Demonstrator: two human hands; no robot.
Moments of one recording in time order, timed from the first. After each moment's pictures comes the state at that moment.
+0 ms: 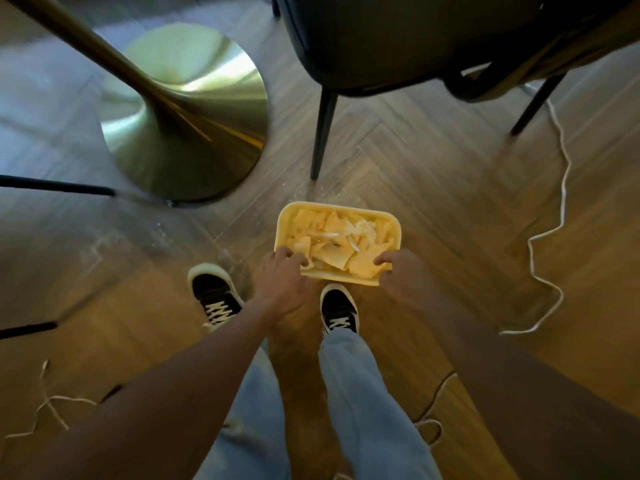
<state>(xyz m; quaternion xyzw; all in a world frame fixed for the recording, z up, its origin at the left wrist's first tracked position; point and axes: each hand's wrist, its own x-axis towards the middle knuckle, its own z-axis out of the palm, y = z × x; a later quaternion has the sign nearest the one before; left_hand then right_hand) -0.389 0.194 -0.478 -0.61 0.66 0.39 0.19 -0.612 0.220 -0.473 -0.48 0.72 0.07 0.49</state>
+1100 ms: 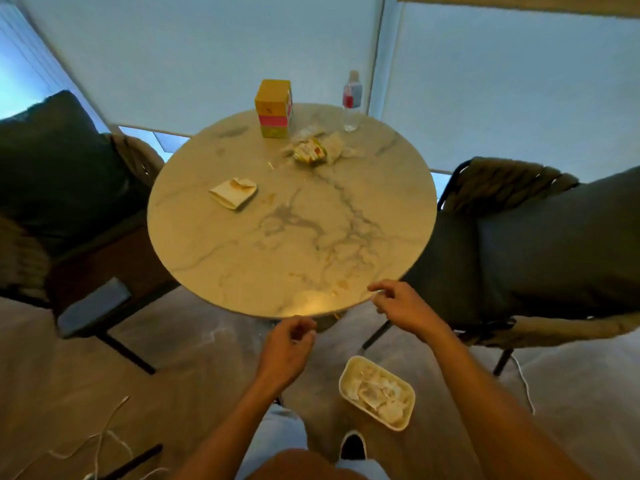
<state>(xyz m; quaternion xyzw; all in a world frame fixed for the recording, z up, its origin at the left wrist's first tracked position) -0.251 0.225 -0.029 -0.74 0.44 0.41 -0.32 -0.458 0.109 0.008 -0.61 0.59 -0.11 0.52</state>
